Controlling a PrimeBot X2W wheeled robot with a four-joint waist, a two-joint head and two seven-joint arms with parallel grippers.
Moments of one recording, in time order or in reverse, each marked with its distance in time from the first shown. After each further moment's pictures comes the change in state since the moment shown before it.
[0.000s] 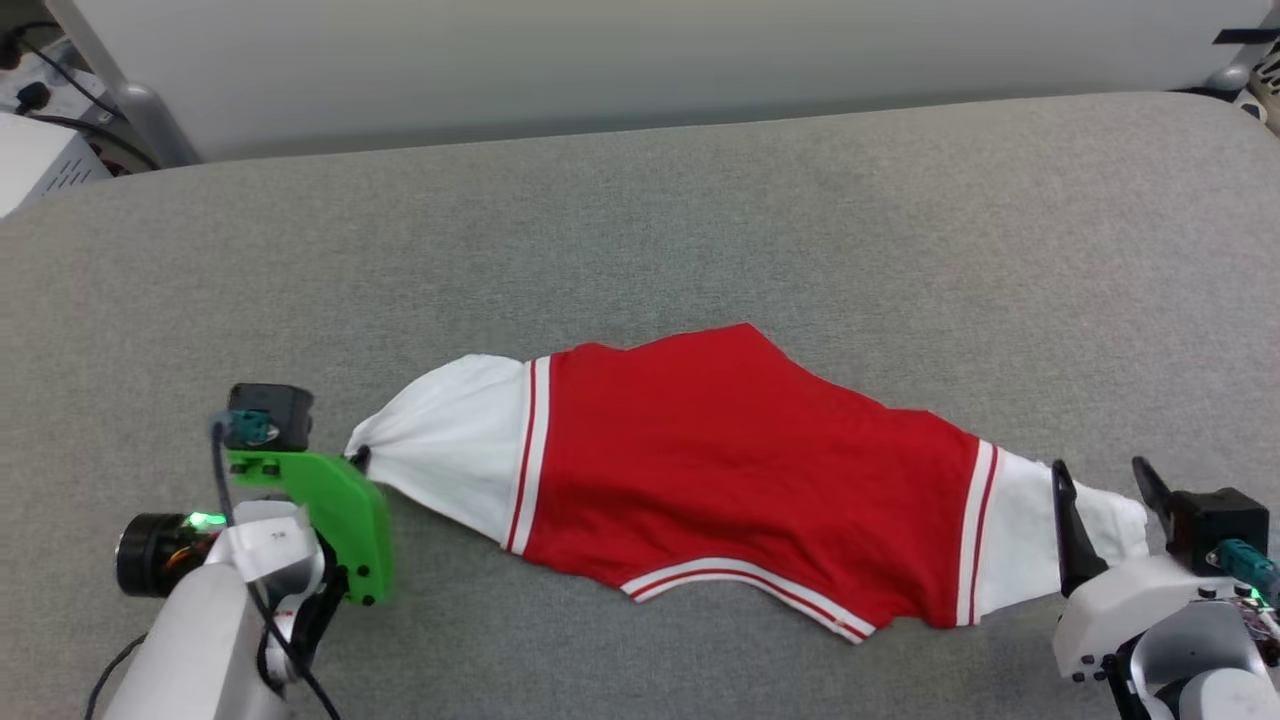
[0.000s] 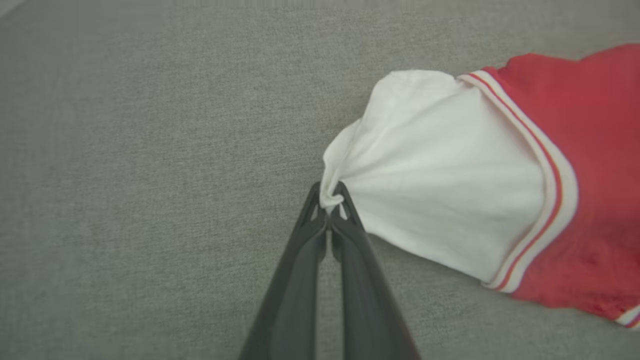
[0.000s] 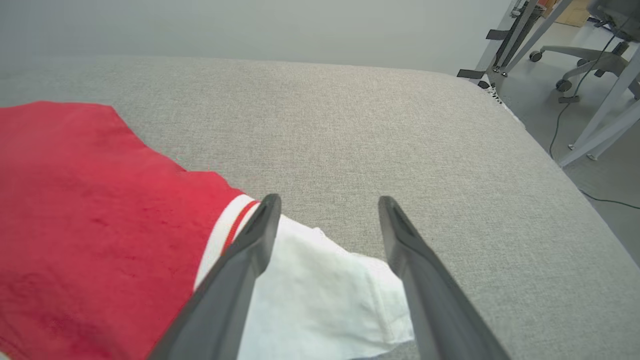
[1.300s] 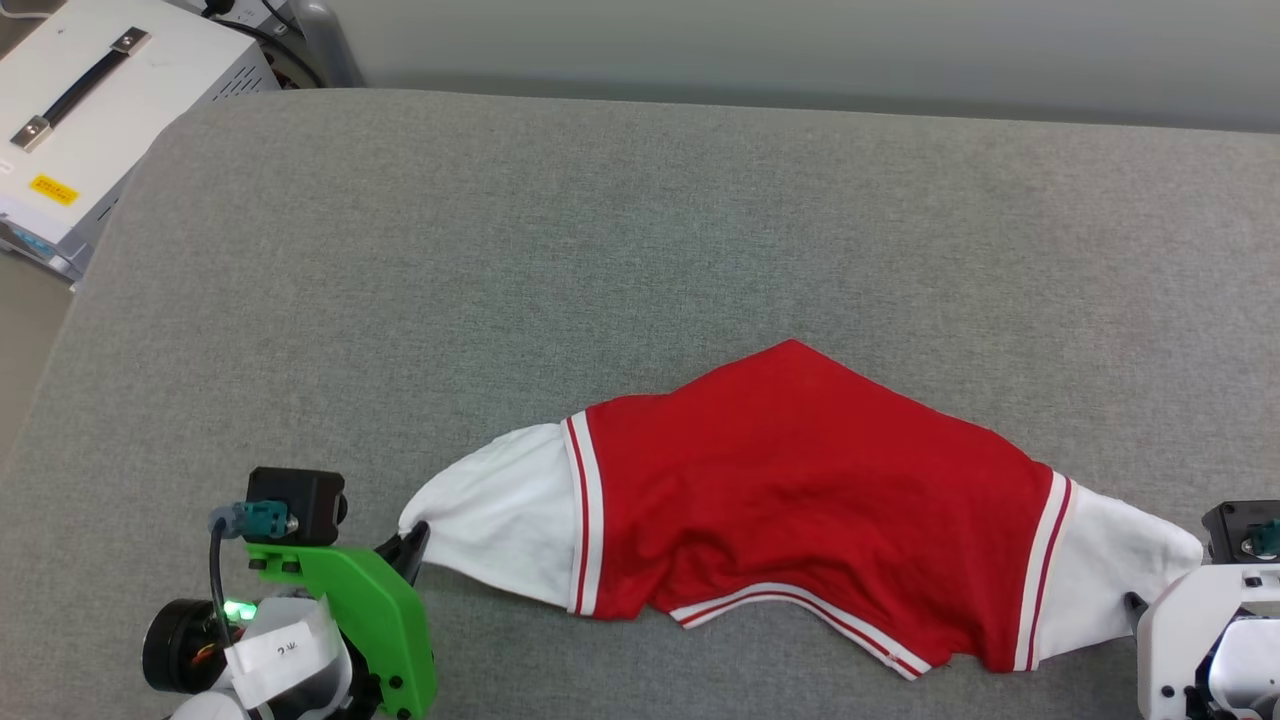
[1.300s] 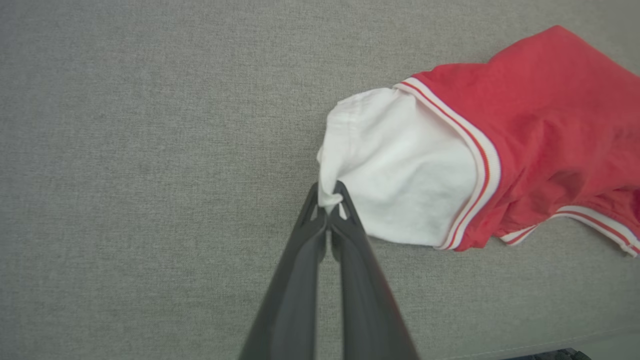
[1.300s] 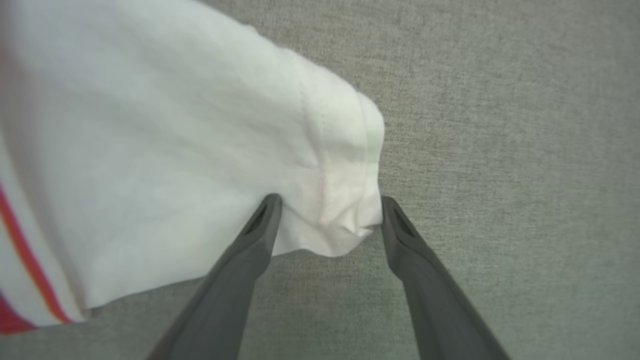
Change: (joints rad) left arm 0.291 0.025 -0.009 -0.501 -0.092 0.077 0.168; right arm 0.034 -0.134 -0.021 0.028 0.060 0.000 0.628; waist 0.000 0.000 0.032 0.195
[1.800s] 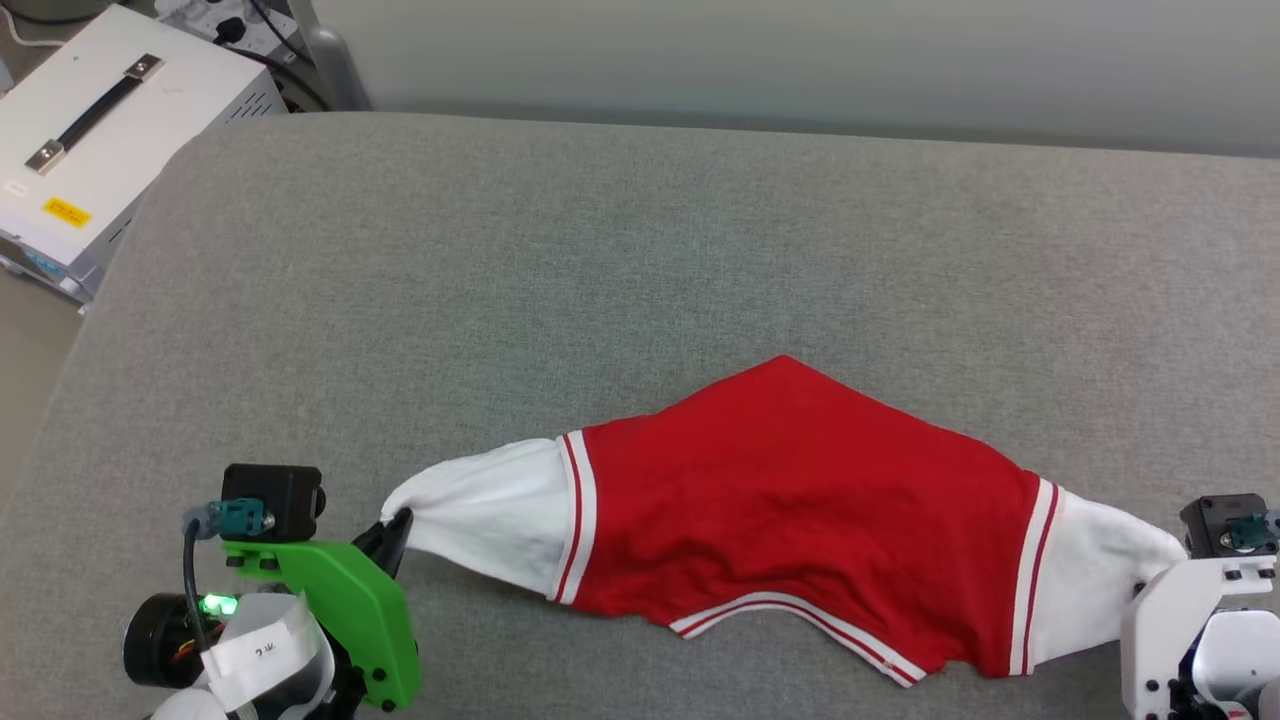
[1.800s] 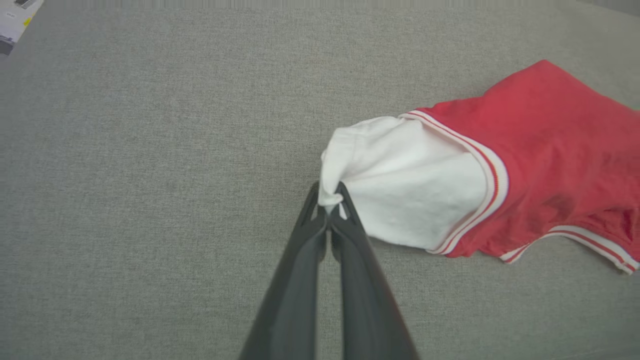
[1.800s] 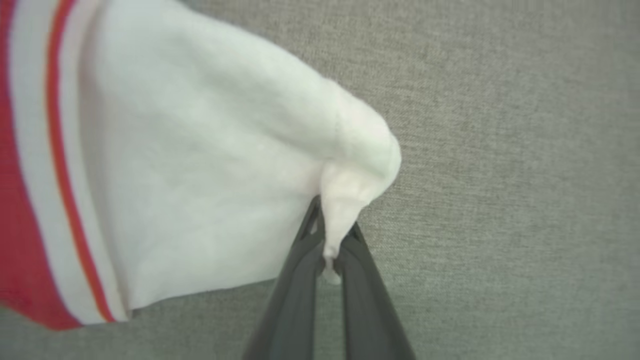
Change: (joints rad) left arm -0.001 0.010 0.018 0.004 -0.009 -0.001 -0.037; right arm -0.021 -0.011 0.028 0.030 0.032 0.000 -0.053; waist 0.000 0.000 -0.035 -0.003
